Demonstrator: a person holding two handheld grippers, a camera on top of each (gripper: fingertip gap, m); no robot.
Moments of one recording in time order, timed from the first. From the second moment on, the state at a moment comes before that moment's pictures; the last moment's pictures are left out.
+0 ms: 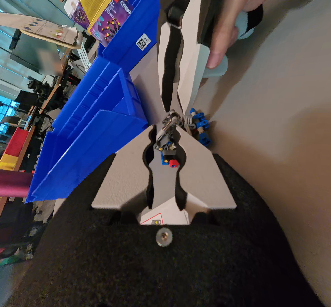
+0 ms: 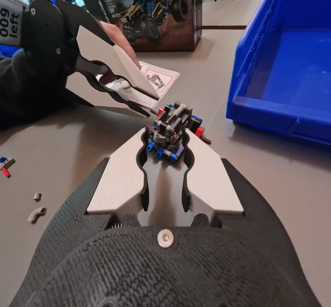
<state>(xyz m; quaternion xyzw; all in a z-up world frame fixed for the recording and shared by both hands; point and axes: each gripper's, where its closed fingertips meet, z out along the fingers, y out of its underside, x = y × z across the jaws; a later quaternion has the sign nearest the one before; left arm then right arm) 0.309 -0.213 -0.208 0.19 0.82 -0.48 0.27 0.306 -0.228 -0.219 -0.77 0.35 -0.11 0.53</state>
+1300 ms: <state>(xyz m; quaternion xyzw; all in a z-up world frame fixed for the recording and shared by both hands) 0.322 -0.212 -0.216 0.15 0.82 -0.49 0.27 0.315 -0.216 -0.221 -0.76 0.38 -0.20 0.49</state>
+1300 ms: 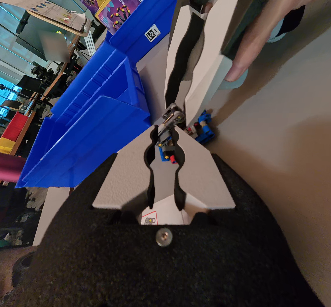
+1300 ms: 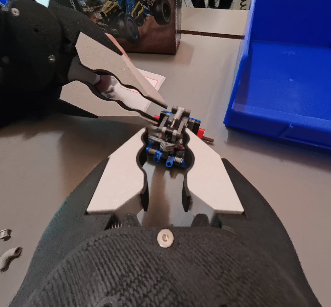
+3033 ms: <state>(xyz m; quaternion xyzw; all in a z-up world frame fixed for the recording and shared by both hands) 0.216 -0.145 -0.234 0.04 0.88 -0.47 0.07 0.196 -0.180 -0.228 -0.86 0.26 -0.12 0.43</state>
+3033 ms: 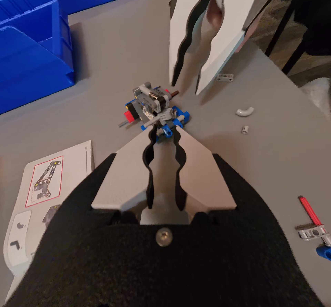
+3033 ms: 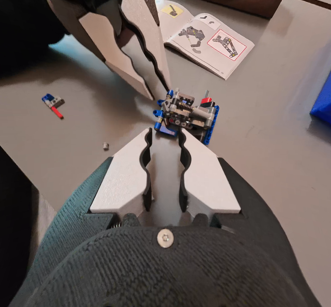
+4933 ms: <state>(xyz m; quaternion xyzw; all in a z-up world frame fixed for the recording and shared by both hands) 0.244 -0.151 -0.226 0.01 0.87 -0.49 -0.04 0.220 -0.164 -0.210 -0.82 0.16 -0.40 0.37</state>
